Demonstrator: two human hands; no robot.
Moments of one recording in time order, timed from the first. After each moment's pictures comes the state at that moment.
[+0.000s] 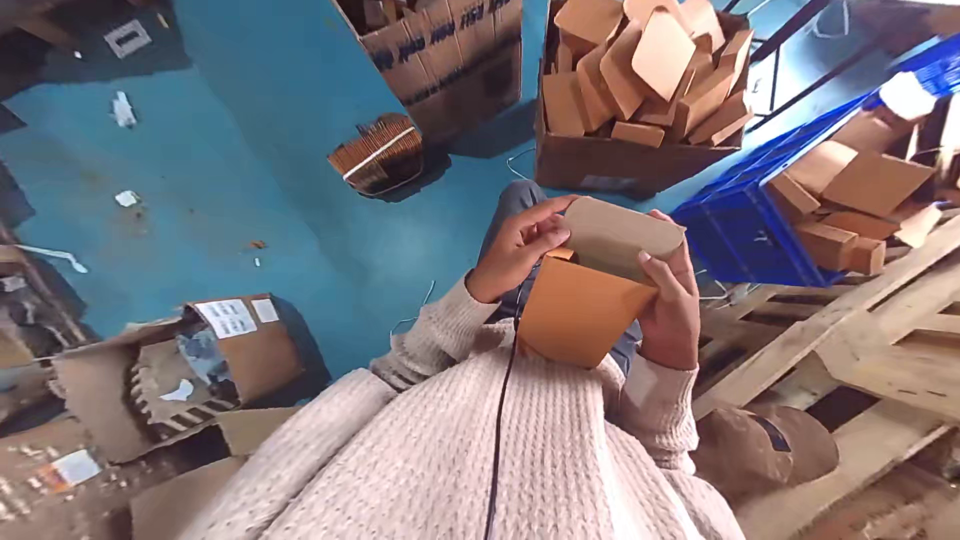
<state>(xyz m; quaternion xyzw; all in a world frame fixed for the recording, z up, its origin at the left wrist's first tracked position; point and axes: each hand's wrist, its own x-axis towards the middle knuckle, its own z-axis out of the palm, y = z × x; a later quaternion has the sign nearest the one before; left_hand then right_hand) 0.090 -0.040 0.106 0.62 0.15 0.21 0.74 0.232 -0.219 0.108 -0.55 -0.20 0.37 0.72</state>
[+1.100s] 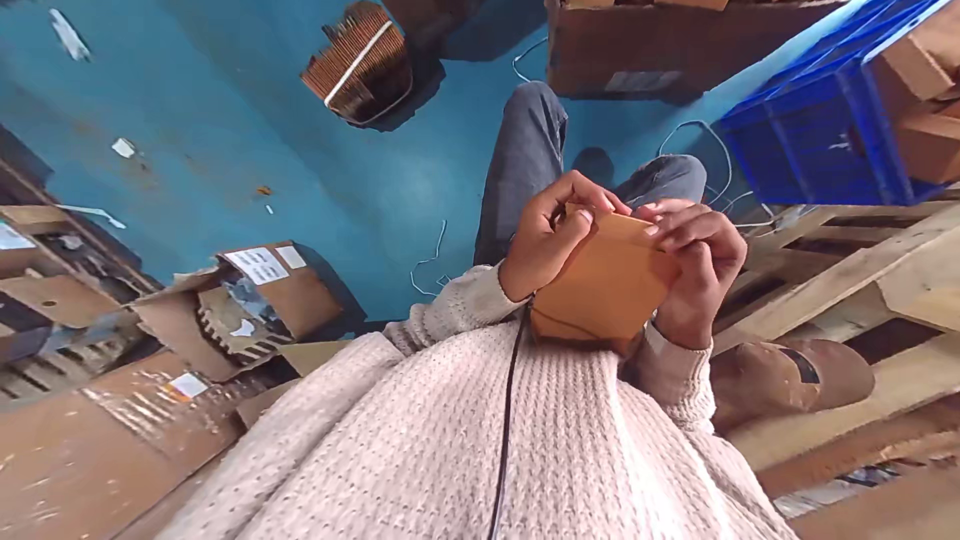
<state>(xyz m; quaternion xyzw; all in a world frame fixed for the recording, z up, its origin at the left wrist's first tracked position) 0.077 -0.100 0.088 0.56 0.13 0.26 0.77 0.203 -0.241 0.085 -0.51 -0.36 0.26 0.74</state>
